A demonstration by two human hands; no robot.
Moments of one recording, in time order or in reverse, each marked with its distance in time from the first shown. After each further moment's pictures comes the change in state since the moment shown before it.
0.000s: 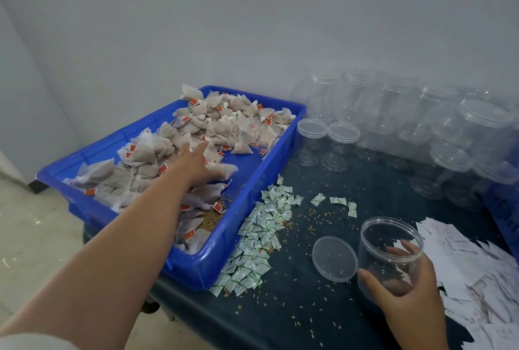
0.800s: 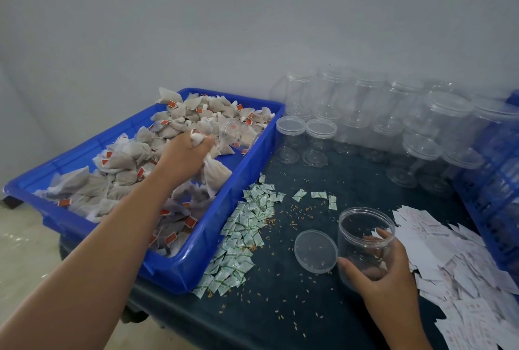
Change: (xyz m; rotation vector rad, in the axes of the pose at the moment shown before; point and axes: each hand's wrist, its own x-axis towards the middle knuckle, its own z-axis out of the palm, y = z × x) left_hand -0.040 0.045 -0.018 -0.558 0.257 0.309; right_hand 0.007 0.011 -0.004 0.006 -0.018 -0.068
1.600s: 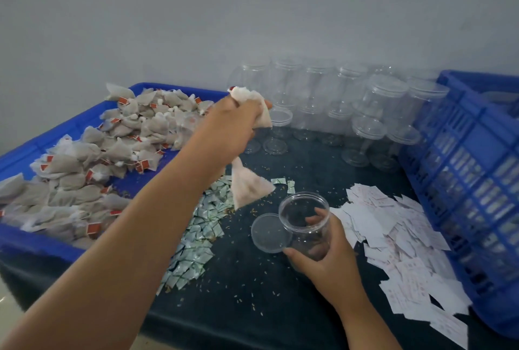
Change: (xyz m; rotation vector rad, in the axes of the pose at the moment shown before) left_hand -0.070 0.193 0.054 -0.567 -0.294 0.000; right_hand -0.001 0.000 -0.002 -0.044 -0.144 -0.112
